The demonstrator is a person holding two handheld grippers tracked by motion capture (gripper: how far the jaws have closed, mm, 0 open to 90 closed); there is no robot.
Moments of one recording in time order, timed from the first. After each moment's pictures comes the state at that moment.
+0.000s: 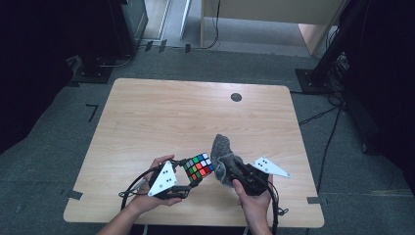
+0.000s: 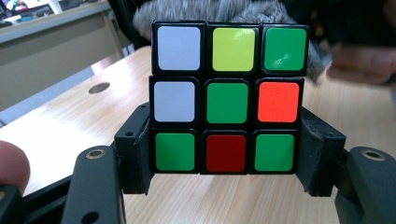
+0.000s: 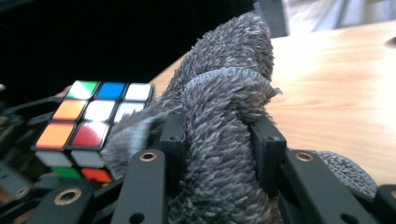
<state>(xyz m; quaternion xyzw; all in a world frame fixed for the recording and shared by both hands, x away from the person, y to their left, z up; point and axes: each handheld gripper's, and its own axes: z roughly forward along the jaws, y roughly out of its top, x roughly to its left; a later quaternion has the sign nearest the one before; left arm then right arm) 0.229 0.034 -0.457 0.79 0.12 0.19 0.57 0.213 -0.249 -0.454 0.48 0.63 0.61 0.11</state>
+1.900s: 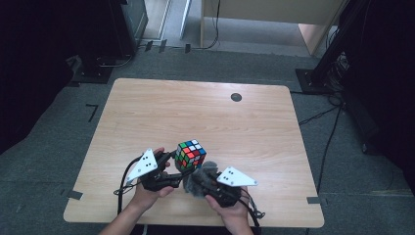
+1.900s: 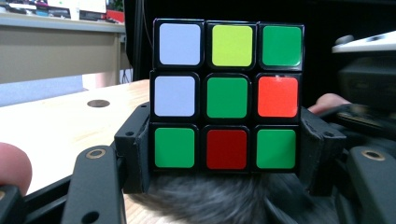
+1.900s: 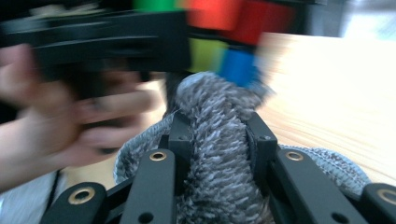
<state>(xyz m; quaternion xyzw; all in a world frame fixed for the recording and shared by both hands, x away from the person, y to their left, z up) 0.245 0.058 -0.443 0.70 0.23 0.11 0.67 0.199 -0.189 -0.460 0.39 0.70 0.58 0.13</state>
